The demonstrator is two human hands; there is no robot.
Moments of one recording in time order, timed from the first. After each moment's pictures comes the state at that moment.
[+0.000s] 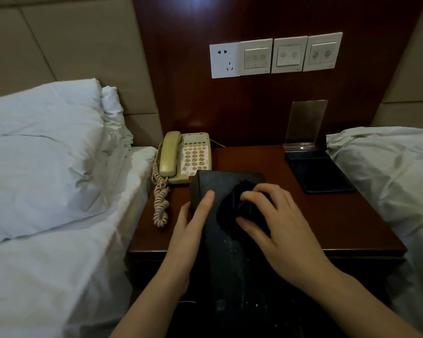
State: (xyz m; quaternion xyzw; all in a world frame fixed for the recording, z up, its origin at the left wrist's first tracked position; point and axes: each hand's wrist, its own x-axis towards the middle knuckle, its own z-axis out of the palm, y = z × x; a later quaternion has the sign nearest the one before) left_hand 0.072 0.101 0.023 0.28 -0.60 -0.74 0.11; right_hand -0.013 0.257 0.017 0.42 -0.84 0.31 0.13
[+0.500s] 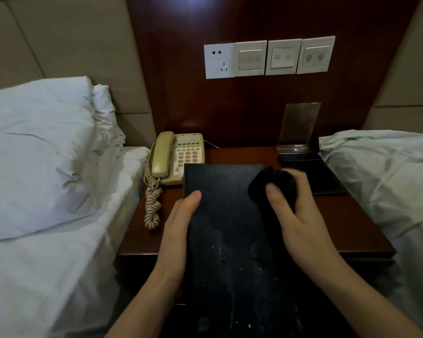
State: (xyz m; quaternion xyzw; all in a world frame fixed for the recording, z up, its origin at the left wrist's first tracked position) left_hand 0.084 0.114 0.032 0.22 -0.53 -0.80 0.16; right_hand -0.020 0.268 0.039 0.27 -0.73 0.63 0.02
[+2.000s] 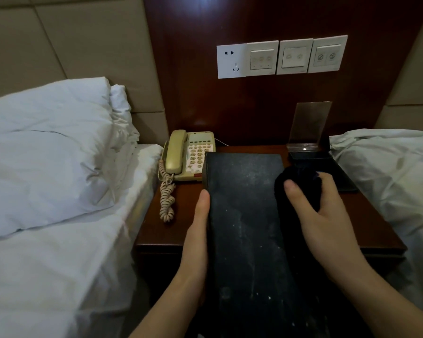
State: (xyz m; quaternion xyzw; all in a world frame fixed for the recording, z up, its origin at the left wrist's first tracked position) left_hand 0.092 0.128 0.028 0.20 -0.51 -0.83 0.11; right_hand -0.001 0.278 0.047 0.19 -0.75 0.64 0.06
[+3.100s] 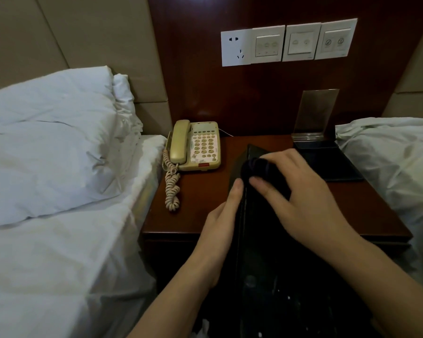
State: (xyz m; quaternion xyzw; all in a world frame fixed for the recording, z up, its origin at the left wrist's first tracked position) left_hand 0.077 0.116 0.016 0.12 -0.66 -0.74 0.07; right_hand 0.003 0.257 0.065 0.41 -0.82 0.39 0.14
